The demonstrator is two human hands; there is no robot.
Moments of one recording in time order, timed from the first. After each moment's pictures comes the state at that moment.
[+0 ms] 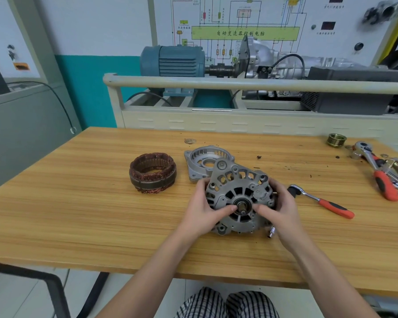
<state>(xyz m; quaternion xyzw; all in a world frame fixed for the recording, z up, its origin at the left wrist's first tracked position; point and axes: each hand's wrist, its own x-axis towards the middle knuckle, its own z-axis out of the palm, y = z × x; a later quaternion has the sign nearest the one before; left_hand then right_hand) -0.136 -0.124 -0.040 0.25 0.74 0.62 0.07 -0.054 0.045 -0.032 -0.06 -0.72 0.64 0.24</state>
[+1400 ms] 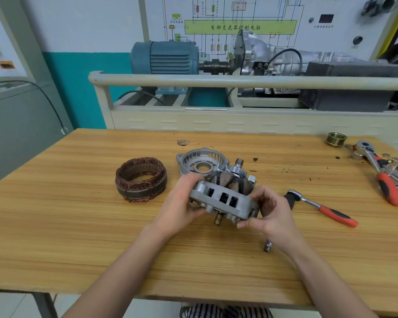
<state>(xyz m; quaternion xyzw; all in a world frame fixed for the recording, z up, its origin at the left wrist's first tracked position) -0.189 -0.136 -0.039 0.43 0.77 0.45 -0.13 -0.081 0.065 -0.037 0.07 -0.77 0.59 0.24</state>
